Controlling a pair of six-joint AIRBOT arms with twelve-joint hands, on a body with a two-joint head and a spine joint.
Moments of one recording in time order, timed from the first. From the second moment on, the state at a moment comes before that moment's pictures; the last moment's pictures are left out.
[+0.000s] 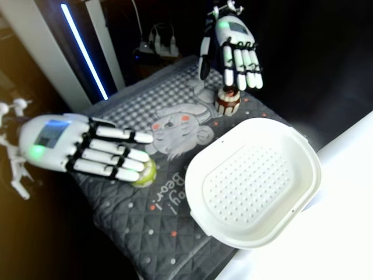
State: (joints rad) left arm 0.76 -0.89 0.99 -0.10 -0.95 1.14; right arm -0.73 -0.87 0.99 0.12 1.00 -1.10
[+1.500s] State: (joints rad) left arm 0.77 -1.03 1.11 -0.26 -0.81 1.13; right arm -0.62 -1.04 1.13 0.14 0.80 -1.09
